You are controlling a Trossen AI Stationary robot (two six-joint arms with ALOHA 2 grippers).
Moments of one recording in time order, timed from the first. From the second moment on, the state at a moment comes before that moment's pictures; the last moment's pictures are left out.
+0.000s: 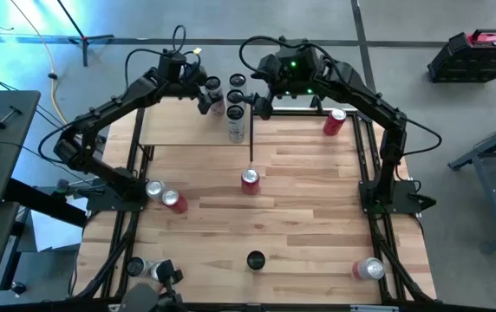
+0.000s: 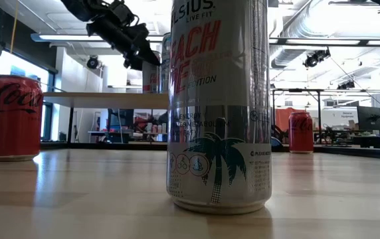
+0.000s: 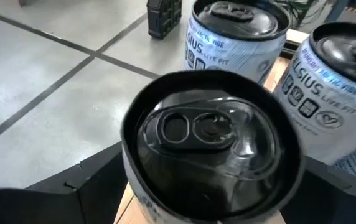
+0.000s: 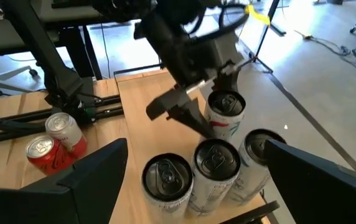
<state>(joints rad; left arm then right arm) 0.89 1.45 1.24 -0.34 0.37 0.21 -0.36 1.87 2.36 -0.96 -0.02 -0.06</state>
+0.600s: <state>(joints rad) 0.91 1.43 1.25 -0.33 0.46 0.22 -0.36 1.87 2.36 -0.97 -0.03 -0.04</state>
